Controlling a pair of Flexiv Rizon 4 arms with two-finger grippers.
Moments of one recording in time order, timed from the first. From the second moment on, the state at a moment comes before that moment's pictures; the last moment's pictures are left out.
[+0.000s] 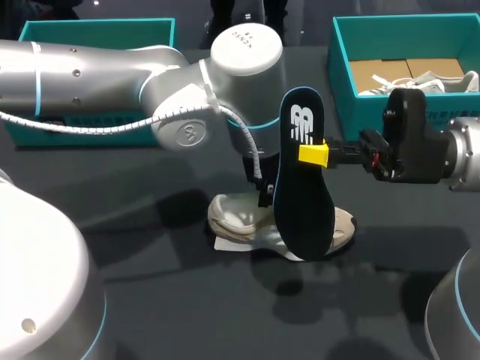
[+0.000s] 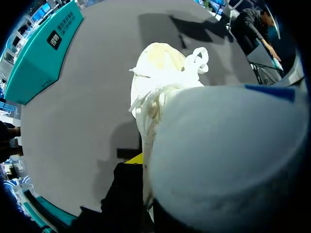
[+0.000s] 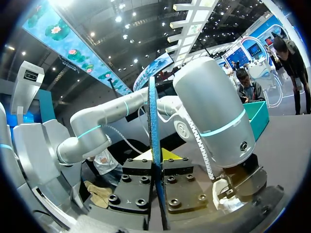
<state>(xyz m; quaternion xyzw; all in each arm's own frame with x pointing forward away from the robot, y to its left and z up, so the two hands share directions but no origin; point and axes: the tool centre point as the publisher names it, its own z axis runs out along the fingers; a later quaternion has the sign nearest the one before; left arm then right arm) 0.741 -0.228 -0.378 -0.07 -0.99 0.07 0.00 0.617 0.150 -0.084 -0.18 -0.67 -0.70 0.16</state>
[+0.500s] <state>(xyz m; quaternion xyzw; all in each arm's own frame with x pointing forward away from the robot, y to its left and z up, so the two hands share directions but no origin) 0.743 -0.207 -0.348 -0.20 -0.97 0.09 0.06 0.617 0.150 -0.084 -0.18 -0.67 -0.70 0.16</state>
